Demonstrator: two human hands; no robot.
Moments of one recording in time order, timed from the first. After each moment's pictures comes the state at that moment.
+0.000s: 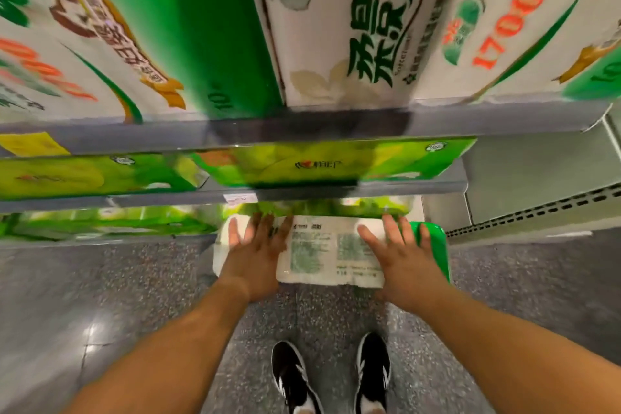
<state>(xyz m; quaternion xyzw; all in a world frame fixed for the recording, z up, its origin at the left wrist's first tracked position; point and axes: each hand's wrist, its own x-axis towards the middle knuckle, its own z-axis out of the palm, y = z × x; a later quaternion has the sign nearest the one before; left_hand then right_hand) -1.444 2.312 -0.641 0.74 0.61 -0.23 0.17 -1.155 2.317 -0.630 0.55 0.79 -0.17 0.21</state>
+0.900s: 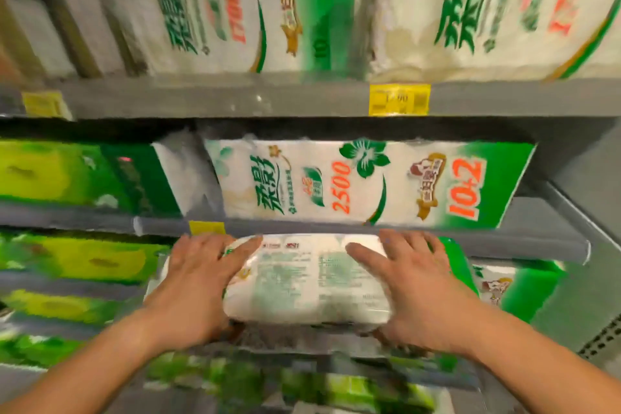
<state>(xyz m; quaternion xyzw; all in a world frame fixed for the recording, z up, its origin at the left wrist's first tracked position) -1.599 2.248 -0.126 0.78 0.61 0.08 -0.12 -1.268 2.295 -0.087 0.48 0.87 -0.04 0.04</state>
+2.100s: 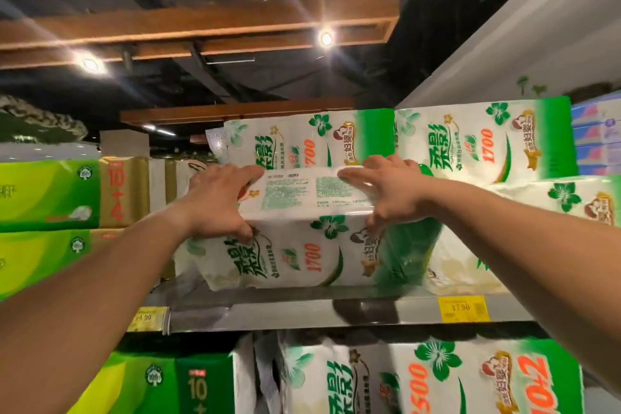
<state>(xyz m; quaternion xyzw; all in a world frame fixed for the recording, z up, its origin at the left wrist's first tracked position) -1.749 2.350 0.254 0.74 0.60 0.21 -0.23 -1.423 2.367 0.266 0.50 0.84 0.17 -0.16</state>
